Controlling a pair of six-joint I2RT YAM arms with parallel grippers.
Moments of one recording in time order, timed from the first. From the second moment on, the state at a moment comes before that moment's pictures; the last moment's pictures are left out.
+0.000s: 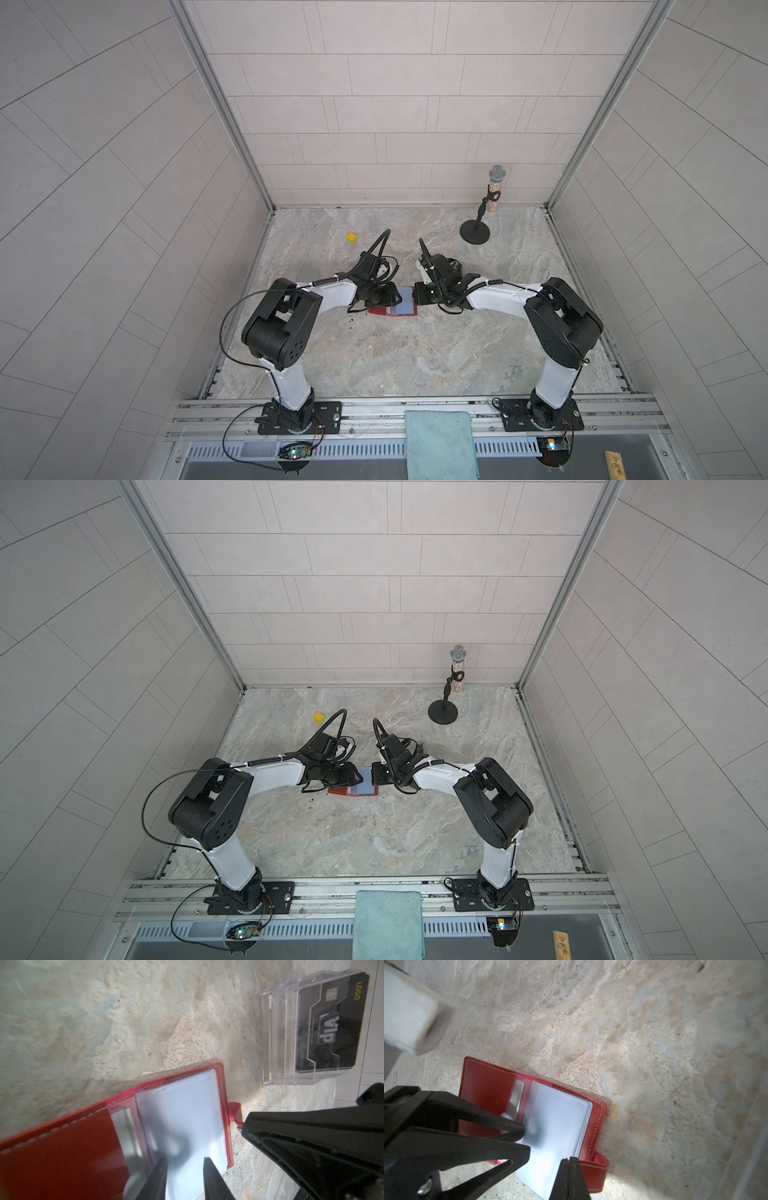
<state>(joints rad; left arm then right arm) -0.47 1.76 0.91 -0.18 0.46 -0.48 0.65 1.80 1.04 -0.13 -0.15 0.55</state>
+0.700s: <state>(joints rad) -0.47 1.79 0.91 -0.13 0.48 -0.50 0.65 1.81 1.04 -0.13 -0.15 0.55</state>
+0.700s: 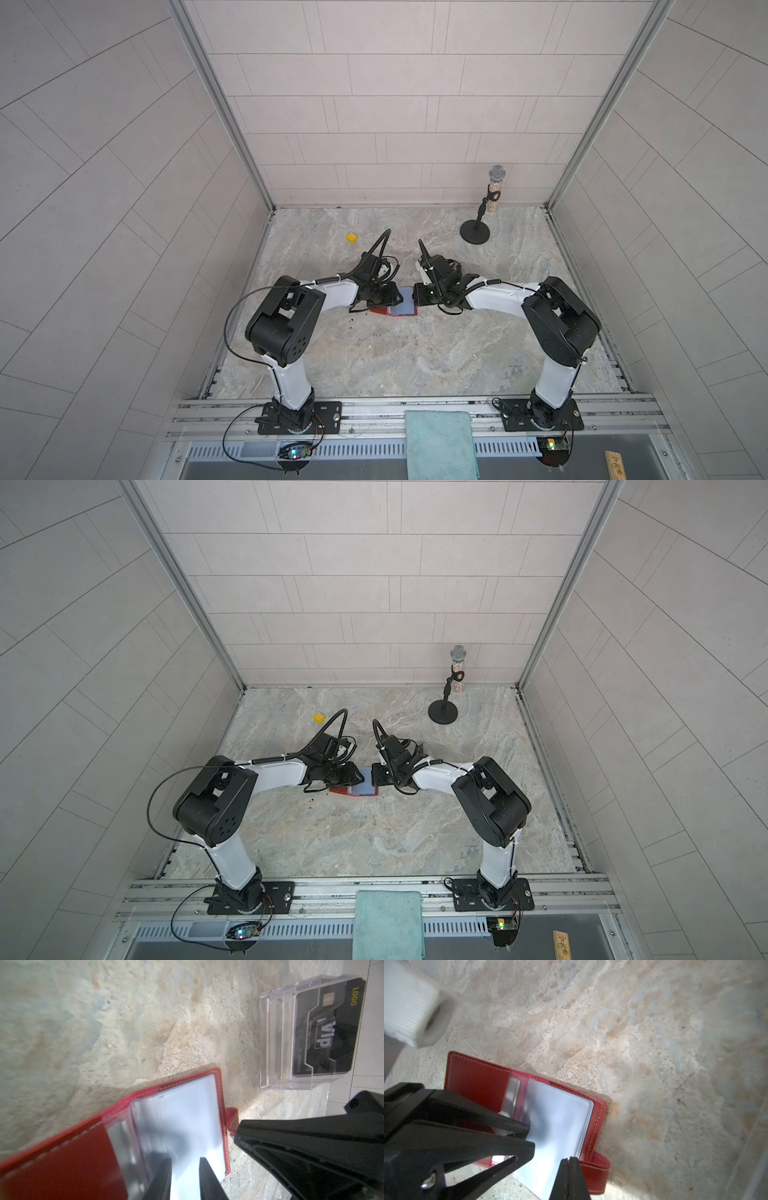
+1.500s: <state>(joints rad) -0.47 1.76 0.89 -0.11 0.41 -0.52 0.65 1.80 1.04 -0.19 -0.06 0.52</state>
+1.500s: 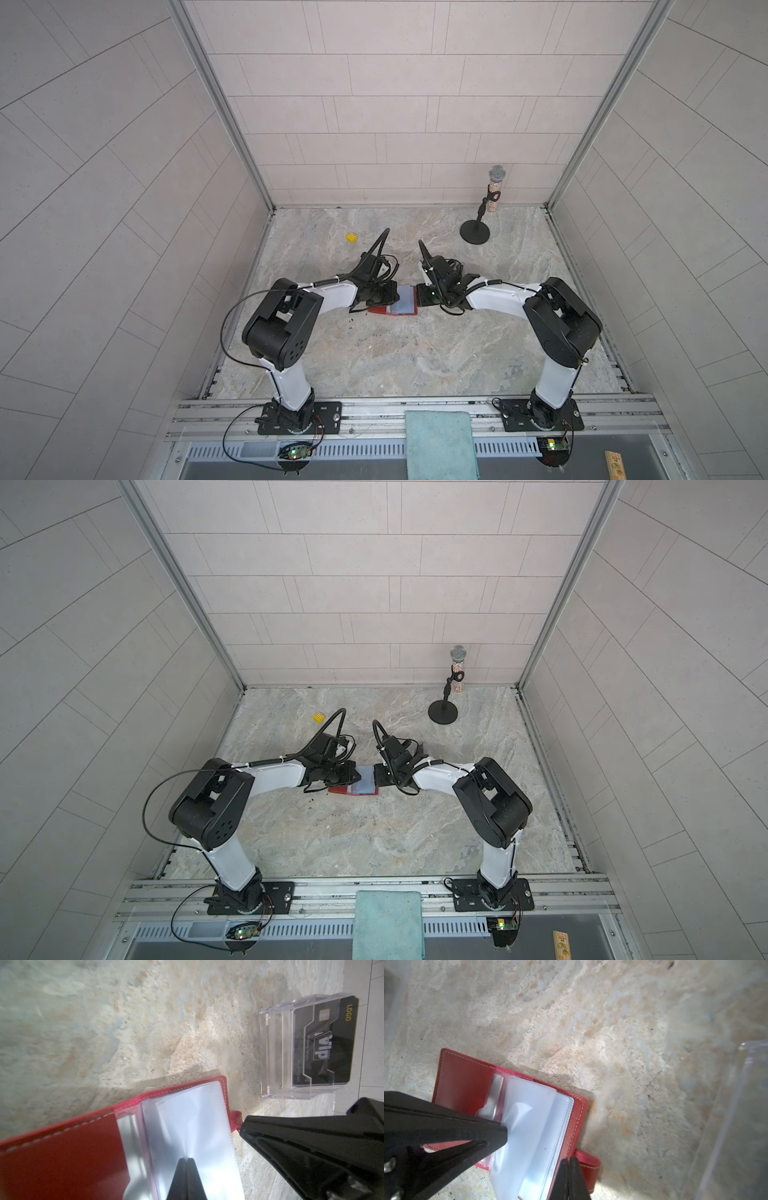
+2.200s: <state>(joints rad) -0.47 1.74 0.87 -0.11 0.40 -0.53 0.65 1.68 1.04 -0.26 -0.09 0.43</state>
